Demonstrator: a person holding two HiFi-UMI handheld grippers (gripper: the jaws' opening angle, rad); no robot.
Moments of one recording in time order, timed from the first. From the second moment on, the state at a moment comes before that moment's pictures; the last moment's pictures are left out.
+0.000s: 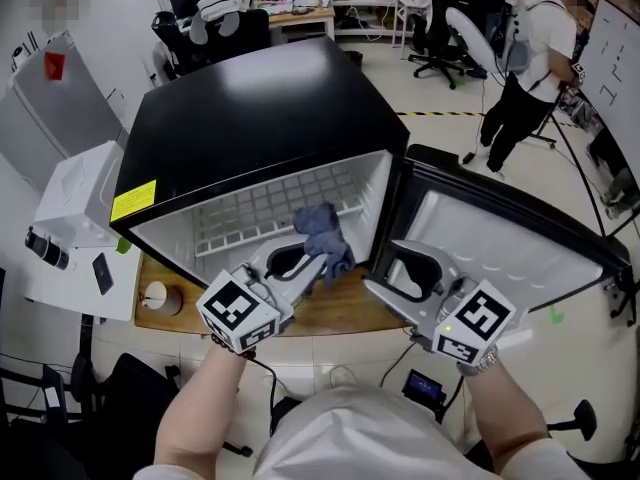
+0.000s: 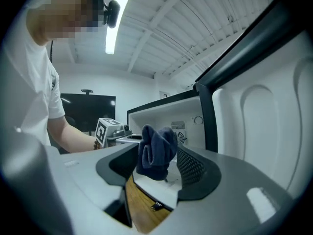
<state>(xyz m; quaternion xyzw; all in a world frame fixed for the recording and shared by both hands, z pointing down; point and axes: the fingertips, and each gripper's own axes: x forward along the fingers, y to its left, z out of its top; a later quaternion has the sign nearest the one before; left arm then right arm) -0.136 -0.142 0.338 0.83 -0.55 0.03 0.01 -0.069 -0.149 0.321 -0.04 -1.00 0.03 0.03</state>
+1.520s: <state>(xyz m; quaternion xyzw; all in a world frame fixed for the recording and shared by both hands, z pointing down) -0.162 0.025 0.402 0.79 -0.60 0.11 0.11 -0.153 0.015 0.389 -0.40 -0.91 0.04 0.13</state>
